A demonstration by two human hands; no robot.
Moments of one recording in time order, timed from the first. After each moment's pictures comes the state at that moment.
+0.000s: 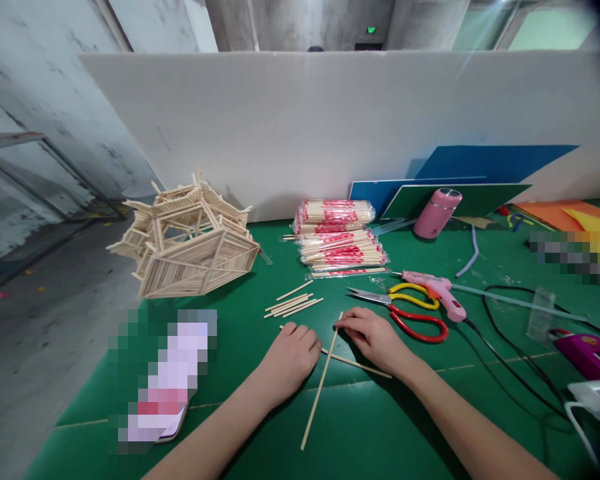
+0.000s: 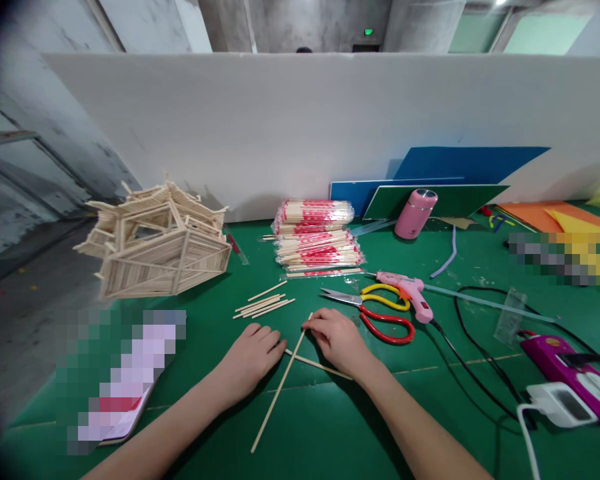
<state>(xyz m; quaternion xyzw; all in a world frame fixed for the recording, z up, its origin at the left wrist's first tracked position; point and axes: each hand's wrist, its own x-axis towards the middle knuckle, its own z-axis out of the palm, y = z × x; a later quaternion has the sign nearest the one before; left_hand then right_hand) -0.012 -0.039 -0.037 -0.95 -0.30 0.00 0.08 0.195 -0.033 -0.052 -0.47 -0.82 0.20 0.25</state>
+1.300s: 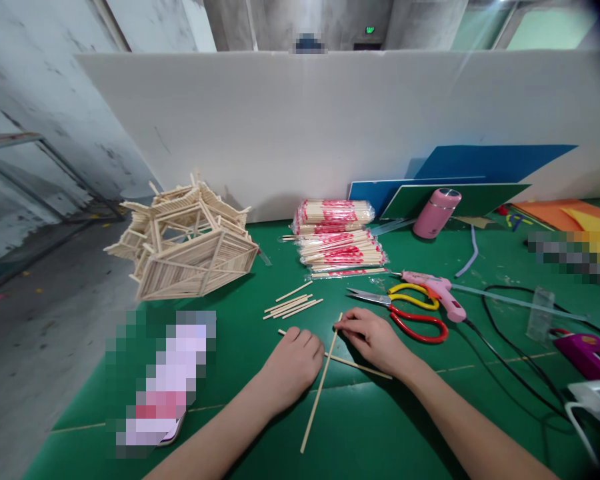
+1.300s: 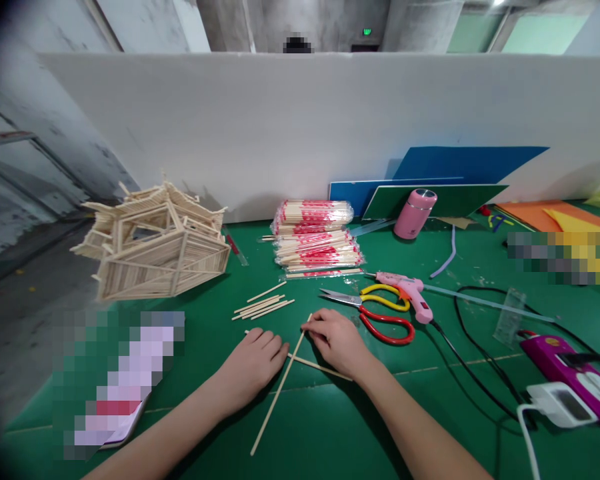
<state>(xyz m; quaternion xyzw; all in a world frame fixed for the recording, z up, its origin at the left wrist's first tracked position) -0.007 -0.044 -0.037 -0.95 -0.28 0.02 0.13 0.195 -0.034 -0.053 -0.47 -0.82 0.21 0.25</state>
